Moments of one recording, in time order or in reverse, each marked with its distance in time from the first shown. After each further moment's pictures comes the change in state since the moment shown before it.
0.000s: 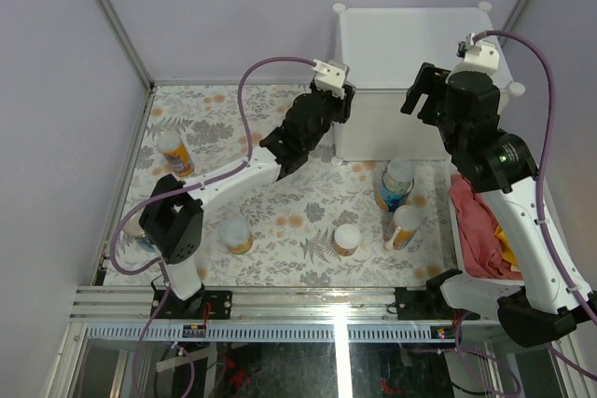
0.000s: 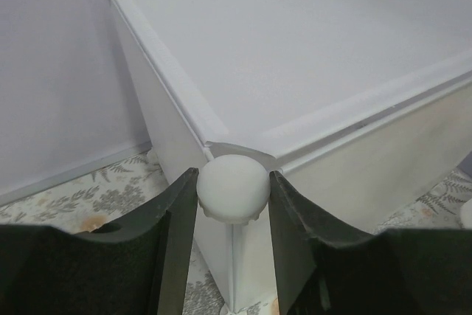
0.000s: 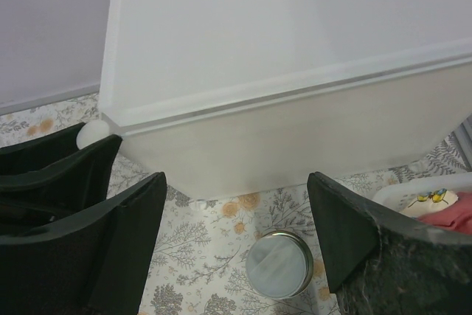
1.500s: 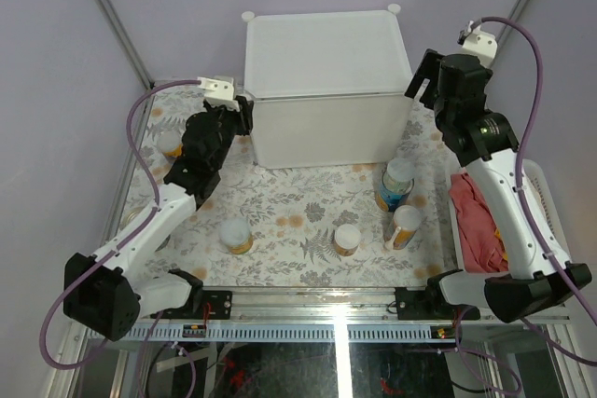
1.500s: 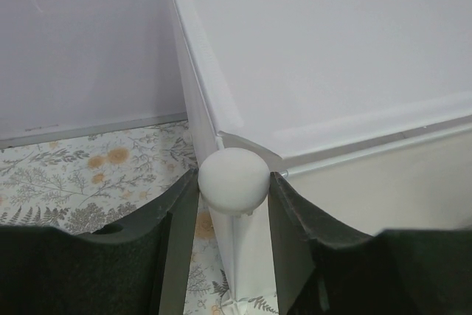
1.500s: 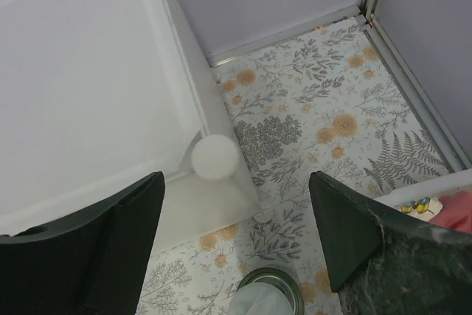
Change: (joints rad) left arm 0.362 -0.612 -0.535 -0.120 0.100 0.001; right arm -0.091 0.120 0.002 0.083 0.053 0.007
